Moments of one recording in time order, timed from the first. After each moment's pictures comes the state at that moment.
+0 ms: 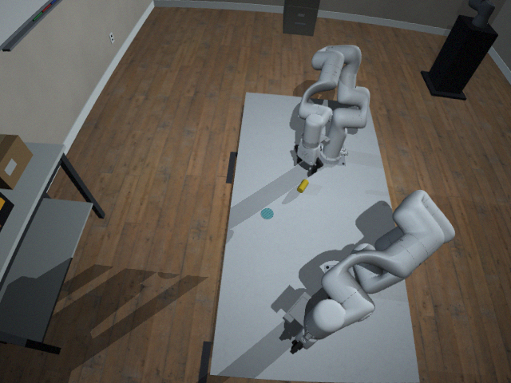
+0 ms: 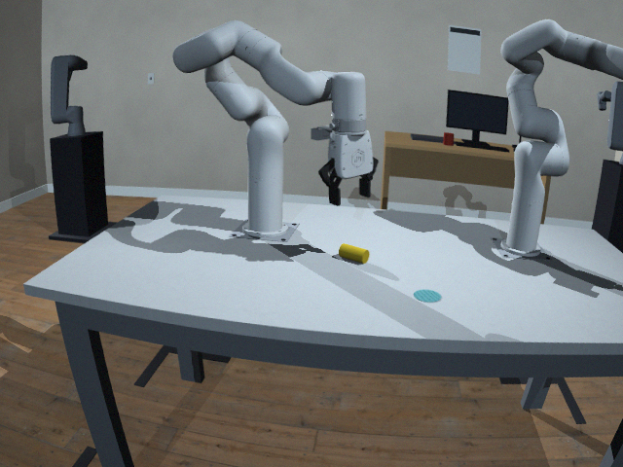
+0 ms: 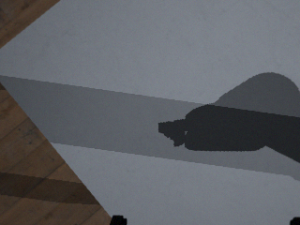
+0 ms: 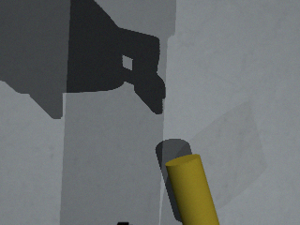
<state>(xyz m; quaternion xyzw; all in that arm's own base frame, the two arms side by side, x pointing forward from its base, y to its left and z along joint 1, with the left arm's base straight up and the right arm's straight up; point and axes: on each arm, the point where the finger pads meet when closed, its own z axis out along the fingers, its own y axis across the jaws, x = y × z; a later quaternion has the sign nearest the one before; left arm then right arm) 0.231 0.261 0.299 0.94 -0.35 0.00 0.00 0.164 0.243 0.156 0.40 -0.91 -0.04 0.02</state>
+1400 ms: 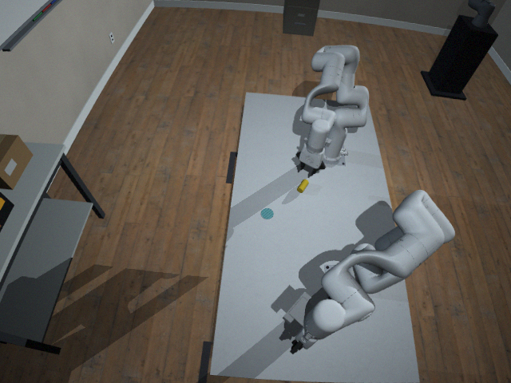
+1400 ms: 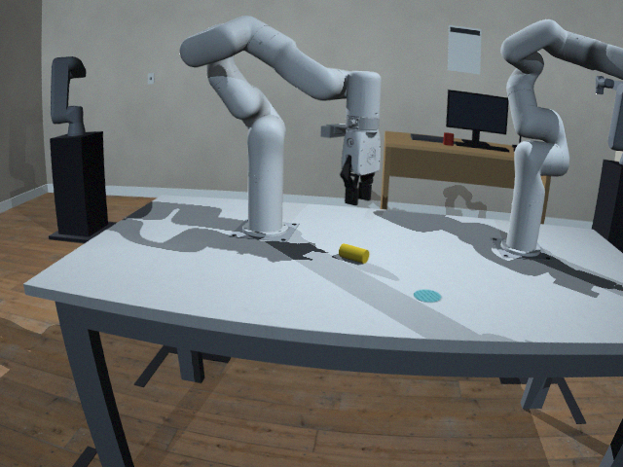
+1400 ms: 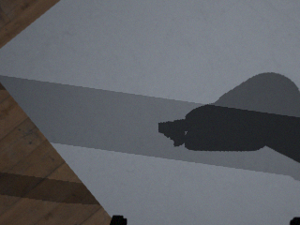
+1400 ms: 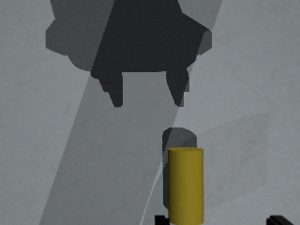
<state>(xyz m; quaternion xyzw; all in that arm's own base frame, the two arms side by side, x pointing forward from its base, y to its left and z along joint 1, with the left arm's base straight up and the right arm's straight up) 0.231 0.261 0.299 0.94 -0.35 0.00 0.00 0.156 0.260 0.160 0.53 -0.85 0.00 0.00</state>
